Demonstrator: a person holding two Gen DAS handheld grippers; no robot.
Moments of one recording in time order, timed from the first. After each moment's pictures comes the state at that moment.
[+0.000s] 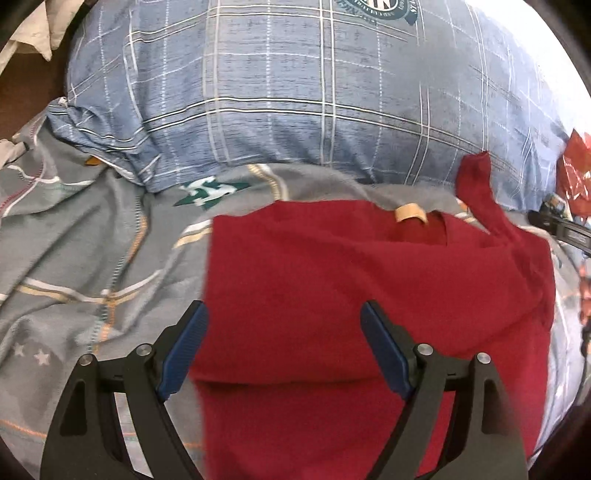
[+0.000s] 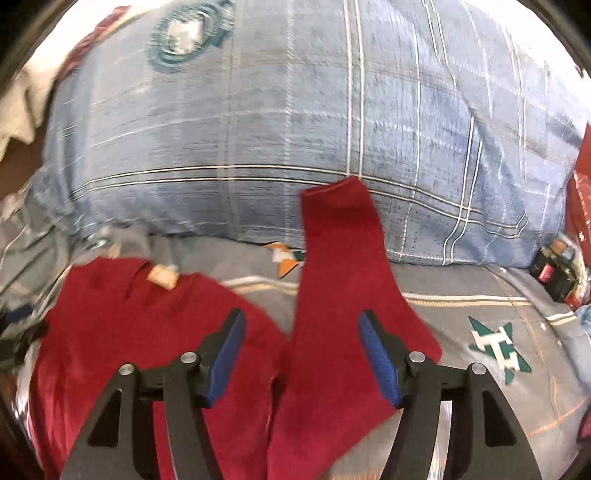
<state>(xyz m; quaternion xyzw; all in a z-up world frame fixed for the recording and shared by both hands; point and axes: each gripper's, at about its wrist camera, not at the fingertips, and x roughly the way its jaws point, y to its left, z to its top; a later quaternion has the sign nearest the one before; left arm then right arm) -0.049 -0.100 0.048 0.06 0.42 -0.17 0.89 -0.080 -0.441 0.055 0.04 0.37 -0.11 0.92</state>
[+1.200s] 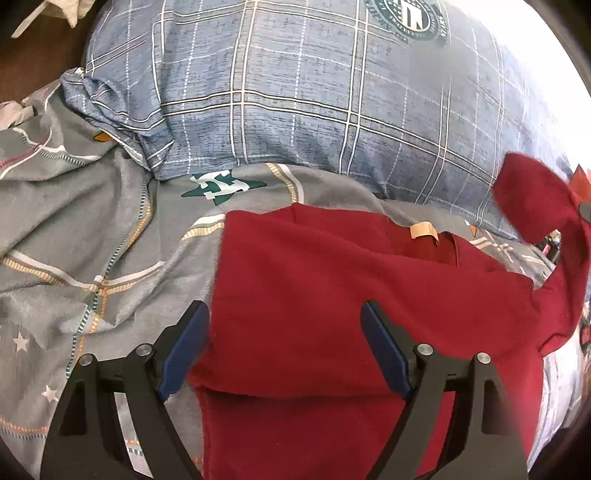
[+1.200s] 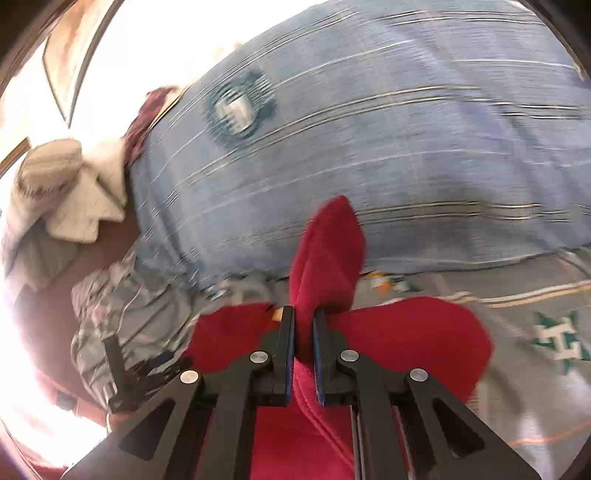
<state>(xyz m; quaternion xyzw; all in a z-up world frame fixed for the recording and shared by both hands) -0.044 -0.074 0.033 0.00 0.41 -0.16 0.90 -0.130 -0.442 0.115 0.20 0.31 0.08 0.93</state>
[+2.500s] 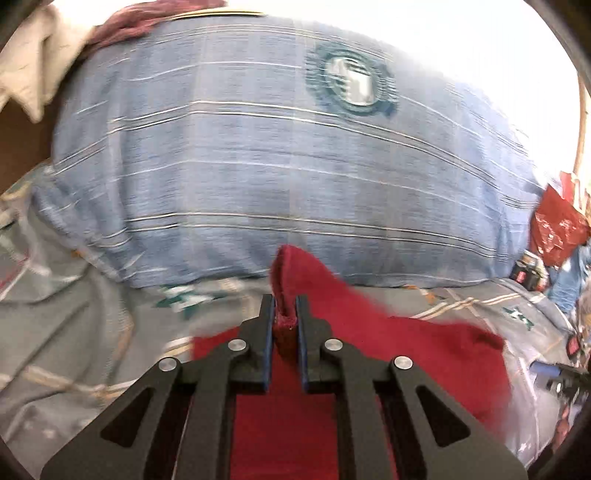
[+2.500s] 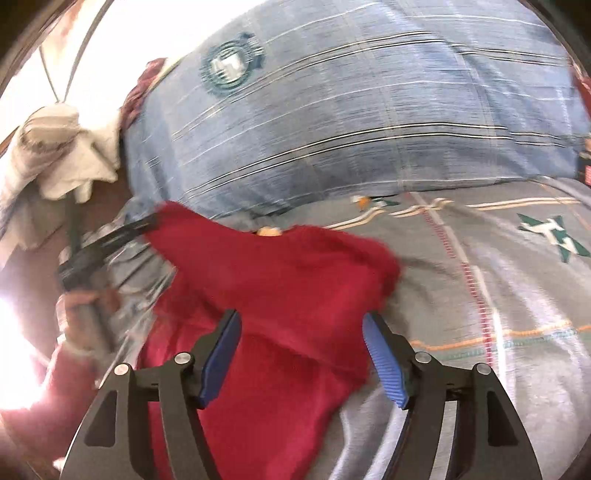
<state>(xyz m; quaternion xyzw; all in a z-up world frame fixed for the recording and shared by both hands) -0.038 -0.110 0.124 0.01 0.31 -0.20 0.93 -0.192 -0.431 0.043 0.20 0.33 0.04 0.92</state>
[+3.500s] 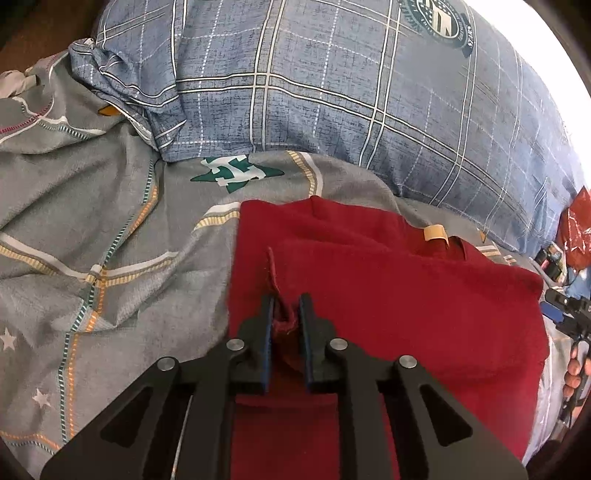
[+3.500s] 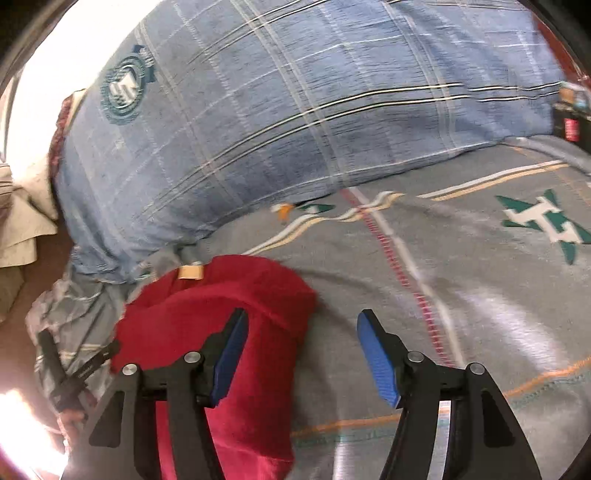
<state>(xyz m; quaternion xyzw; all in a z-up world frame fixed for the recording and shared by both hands) -0.037 -0.072 0.032 -0.03 0.43 -0.16 0.89 -0.119 -0.491 0.005 0.27 0.36 -0.02 0.89</state>
